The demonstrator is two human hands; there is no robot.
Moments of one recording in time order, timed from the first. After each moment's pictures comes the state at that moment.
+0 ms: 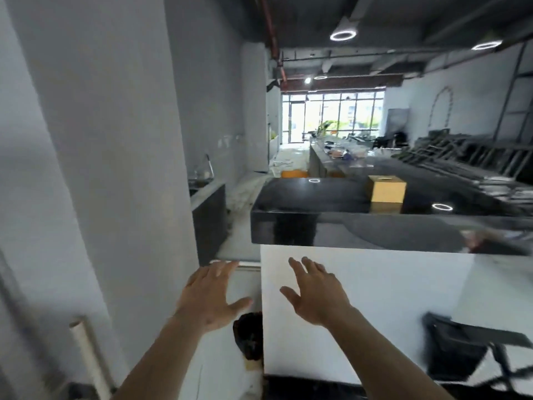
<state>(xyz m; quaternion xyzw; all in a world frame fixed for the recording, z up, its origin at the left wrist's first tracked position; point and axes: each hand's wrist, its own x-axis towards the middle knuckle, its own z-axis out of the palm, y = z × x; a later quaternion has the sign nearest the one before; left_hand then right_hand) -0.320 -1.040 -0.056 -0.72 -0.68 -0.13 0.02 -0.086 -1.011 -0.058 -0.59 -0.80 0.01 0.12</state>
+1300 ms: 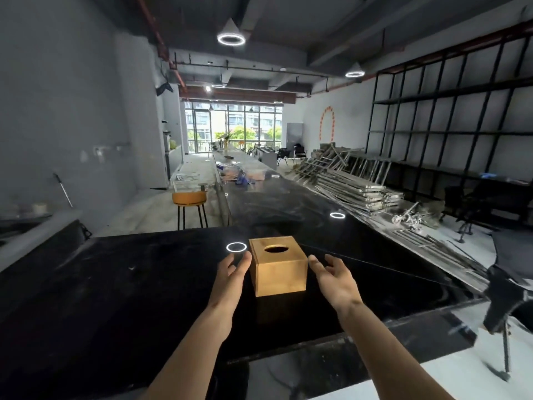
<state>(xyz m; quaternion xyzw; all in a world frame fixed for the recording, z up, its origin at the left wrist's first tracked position) 0.103 -0.508 -0.004 -0.50 -0.49 -0.45 -0.56 0.300 -0.558 0.000 -0.70 -0.37 0.30 0.53</state>
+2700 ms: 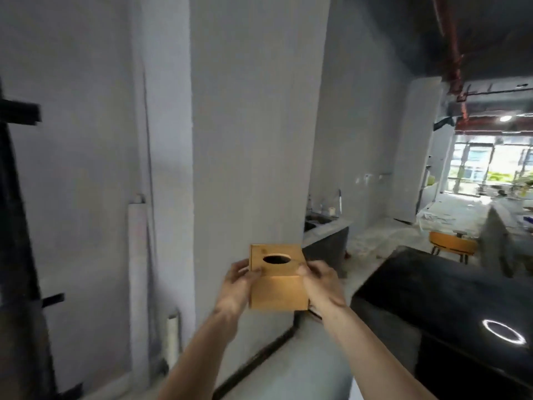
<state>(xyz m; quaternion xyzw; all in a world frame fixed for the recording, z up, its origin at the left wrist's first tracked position) -0.379 -0.868 0.011 -0.22 -0.61 -0.71 -0.26 -0.259 -0.747 0.023 -0.41 -0.72 0.45 0.34</state>
